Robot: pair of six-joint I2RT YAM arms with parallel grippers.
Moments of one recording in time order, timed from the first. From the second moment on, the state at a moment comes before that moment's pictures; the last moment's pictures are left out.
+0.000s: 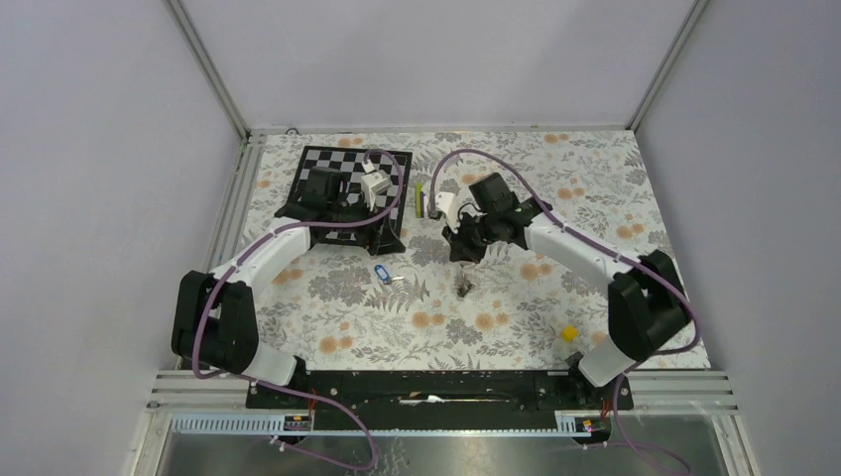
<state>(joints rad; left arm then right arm) -0.28 1.45 0.98 -0.33 0.86 0.20 0.61 1.63 1.15 -0.54 -0.49 -0.48</state>
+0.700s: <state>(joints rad) -0.46 1.46 1.12 -0.20 1.10 0.12 0.53 1.42 1.26 -0.43 -0.87 -0.23</state>
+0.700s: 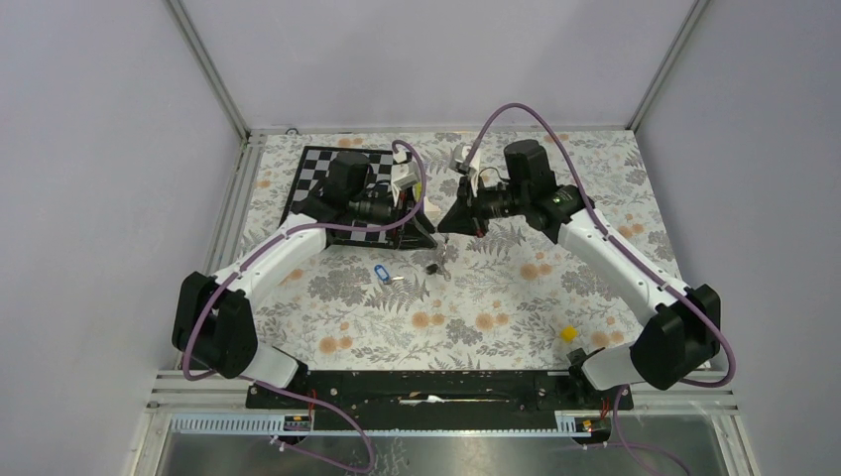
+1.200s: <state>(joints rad) -0.48 1.46 1.13 -0.15 1.11 0.10 0.47 1.41 1.15 -0.22 -1.02 -0.04</state>
